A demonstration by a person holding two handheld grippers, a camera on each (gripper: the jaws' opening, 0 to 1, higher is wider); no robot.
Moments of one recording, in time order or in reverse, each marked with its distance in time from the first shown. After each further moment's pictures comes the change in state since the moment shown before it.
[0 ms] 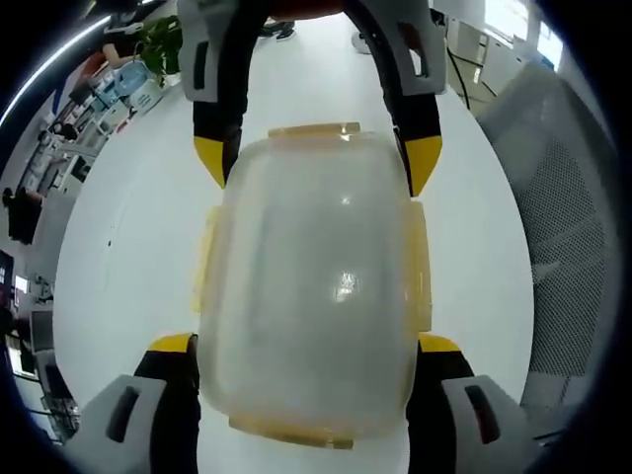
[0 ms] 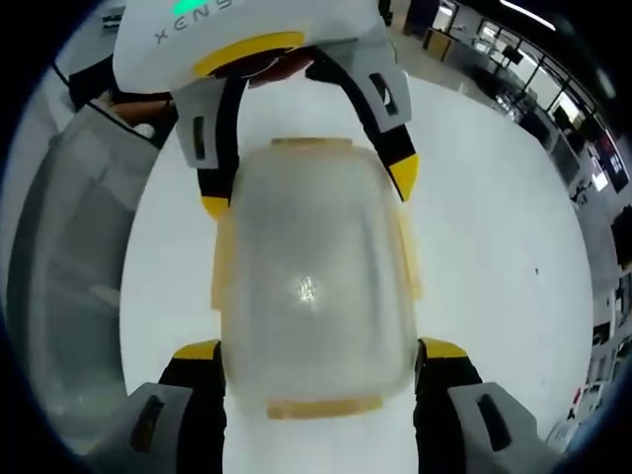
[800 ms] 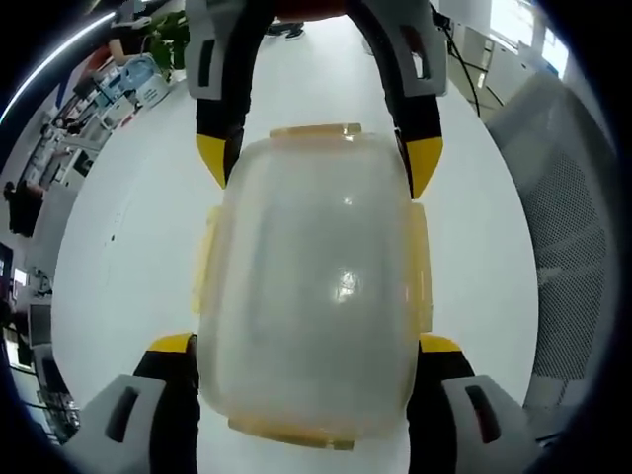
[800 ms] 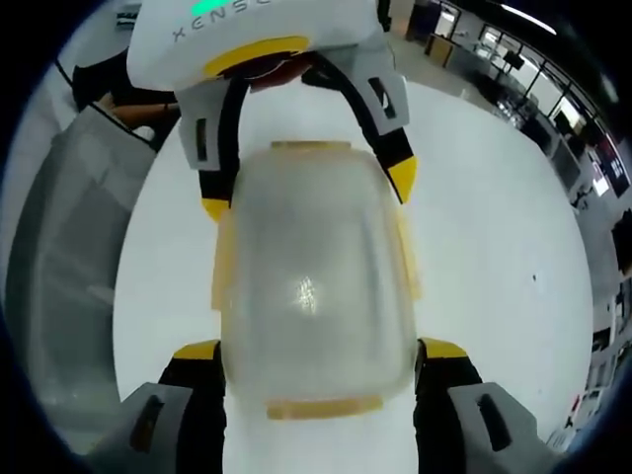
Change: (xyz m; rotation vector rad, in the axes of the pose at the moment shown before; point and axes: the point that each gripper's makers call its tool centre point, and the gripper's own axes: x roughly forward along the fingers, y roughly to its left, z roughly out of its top) left arm 0.003 0.015 -0.001 -0.028 -0.002 0.002; right arm 0.002 -0.017 0.001 -0.019 -0.020 0.007
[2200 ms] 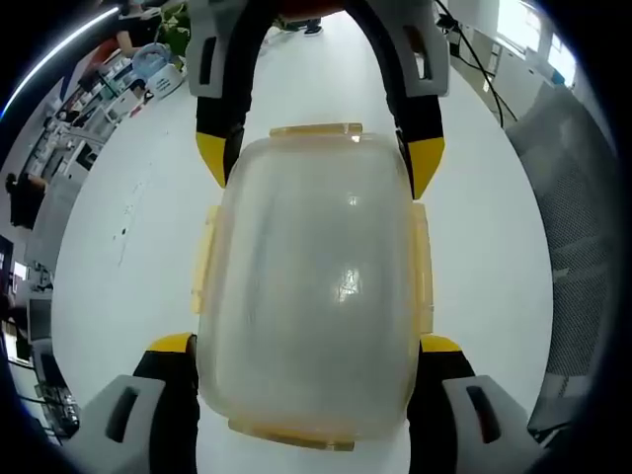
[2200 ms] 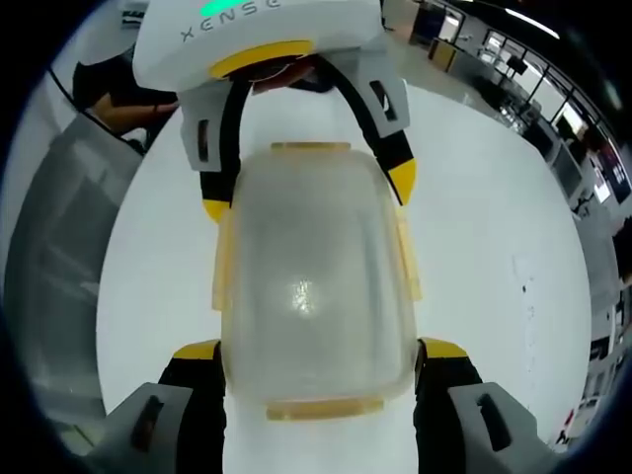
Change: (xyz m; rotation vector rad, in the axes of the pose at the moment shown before) left arm 0.008 0.042 -0.002 -0.019 0.012 0.003; right arm 0.003 -0.043 0.003 -0.019 -0.018 0.004
